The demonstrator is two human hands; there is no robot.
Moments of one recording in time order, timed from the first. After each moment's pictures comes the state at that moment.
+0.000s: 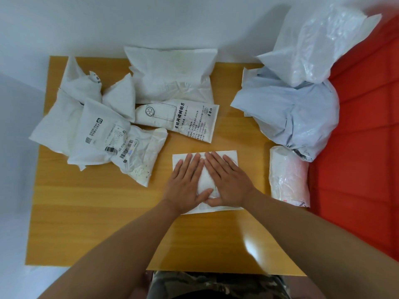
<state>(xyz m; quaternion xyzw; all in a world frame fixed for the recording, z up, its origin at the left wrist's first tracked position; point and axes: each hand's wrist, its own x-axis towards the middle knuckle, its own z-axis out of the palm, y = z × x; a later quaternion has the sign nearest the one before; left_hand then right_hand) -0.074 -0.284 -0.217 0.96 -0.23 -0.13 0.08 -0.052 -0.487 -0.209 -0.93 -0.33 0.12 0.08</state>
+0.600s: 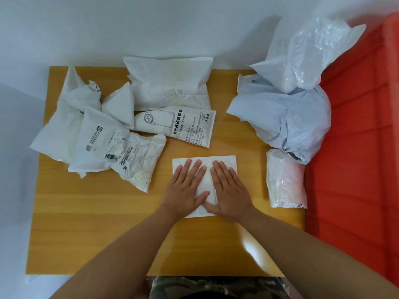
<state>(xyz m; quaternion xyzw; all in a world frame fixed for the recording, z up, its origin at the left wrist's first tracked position) -0.074 -0.281 -0.216 0.96 -0.25 -0.12 0.09 -0.086 -0.480 -0.216 -0.97 -0.22 0.09 0.10</state>
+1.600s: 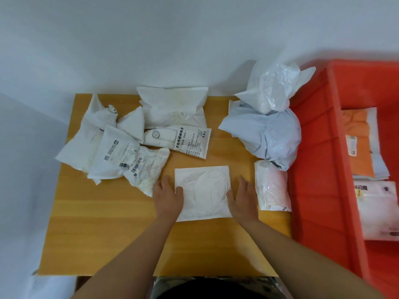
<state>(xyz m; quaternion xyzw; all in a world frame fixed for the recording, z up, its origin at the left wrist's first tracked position) -0.074 -0.280 -0.156 0.90 0.25 -0.17 0.32 -0.092 -0.498 -0.155 -0.93 0.18 0.16 0.27</state>
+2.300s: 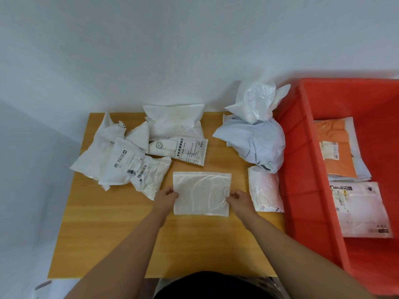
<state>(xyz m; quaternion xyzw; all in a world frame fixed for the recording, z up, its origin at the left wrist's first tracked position) -0.071 -0.261 -0.103 0.73 0.32 -0.25 0.54 -0.091 -0.506 -0.119 -0.75 0.32 0.27 0.52</state>
